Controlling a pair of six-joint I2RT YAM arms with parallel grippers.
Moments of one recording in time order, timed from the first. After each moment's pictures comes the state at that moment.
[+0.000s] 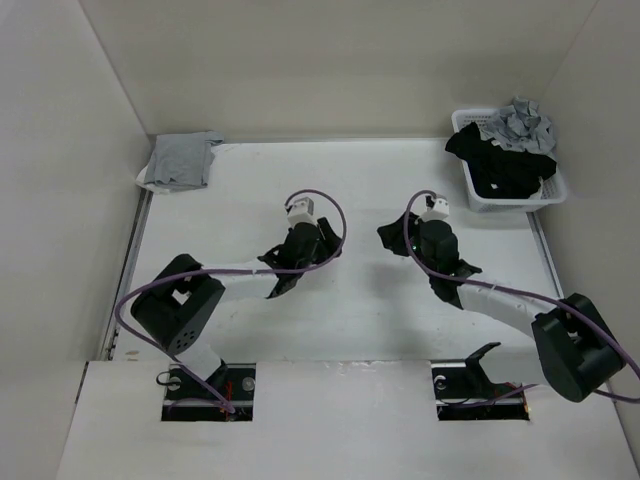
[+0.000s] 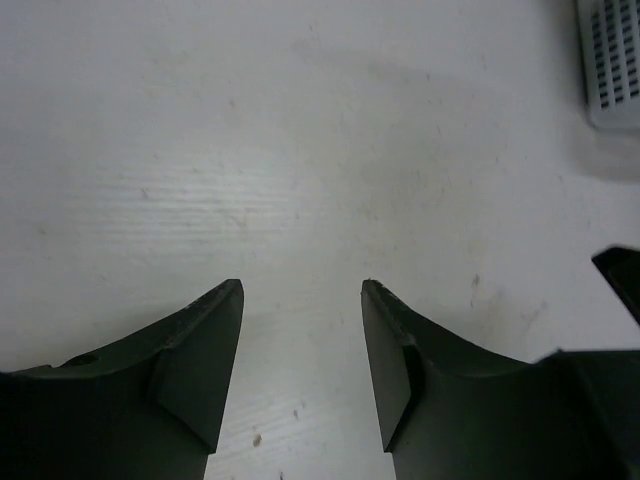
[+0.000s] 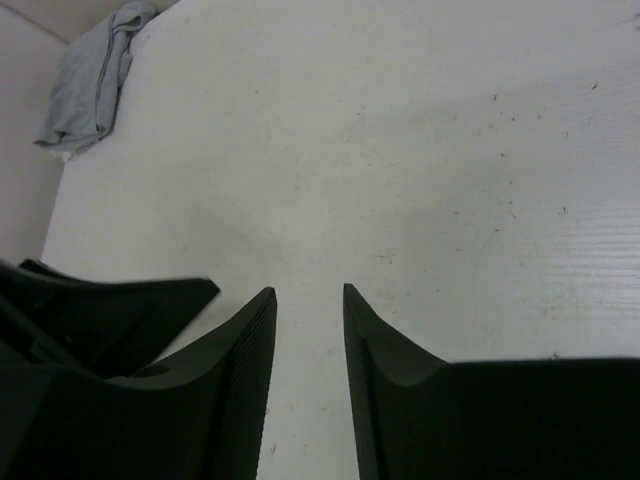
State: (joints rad) left arm -0.70 1.61 0.72 0.43 -0.28 -0.80; right arm 0.52 1.28 0.53 0.46 0.12 0.70
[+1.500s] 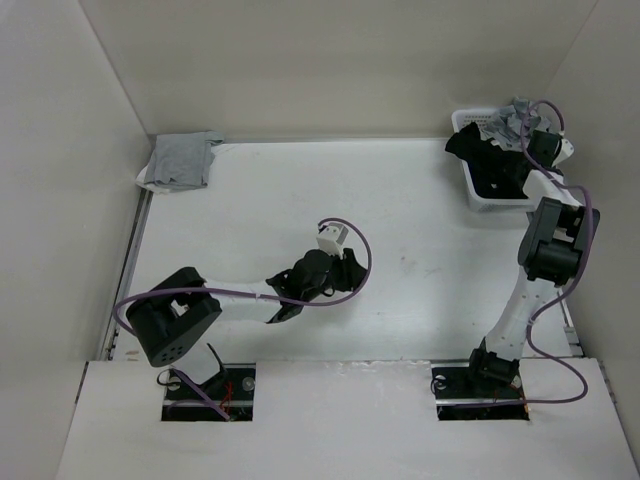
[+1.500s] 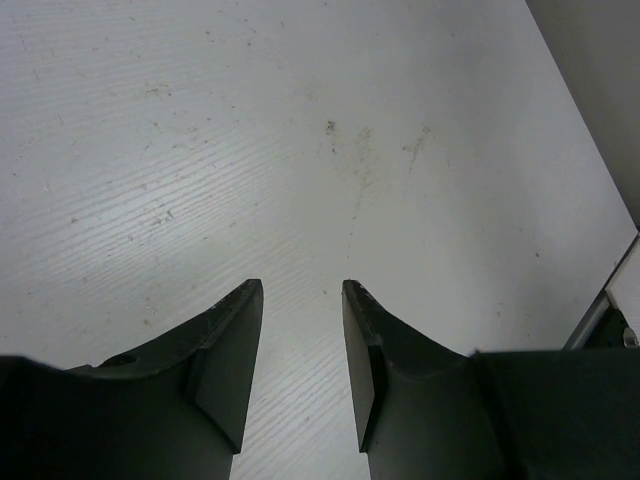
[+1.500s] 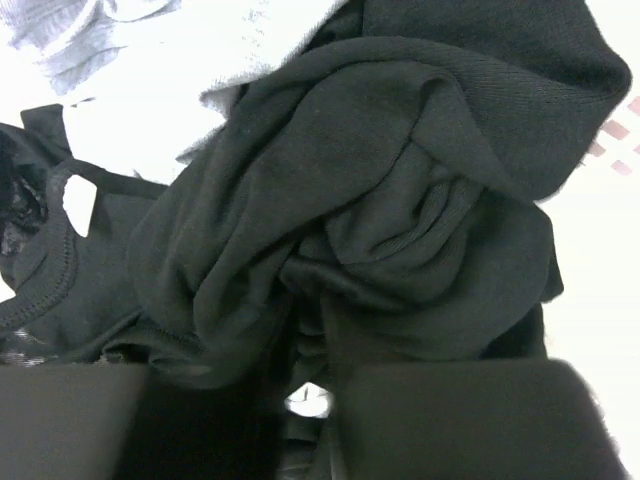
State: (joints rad) left arm -0.96 1.54 0.60 0.60 -0.13 -0.62; right arm -0.33 2.11 1.63 -0.14 0.13 0.60
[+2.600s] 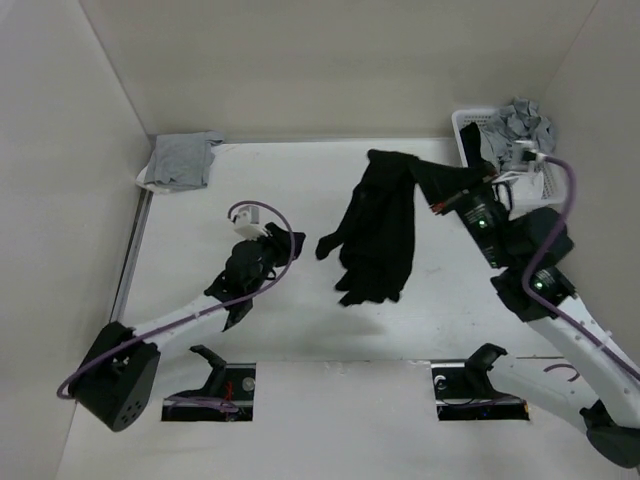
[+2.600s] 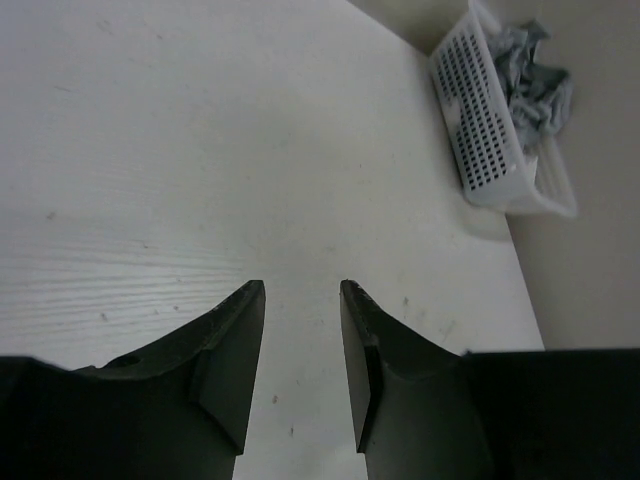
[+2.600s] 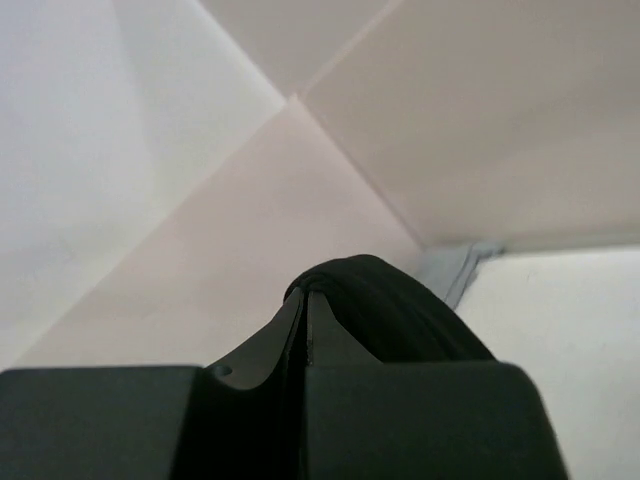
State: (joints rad) left arm -0.60 1.15 0.38 0.59 -0.17 -0.79; right arm 0.64 0.83 1.08 0.15 0.09 0.73
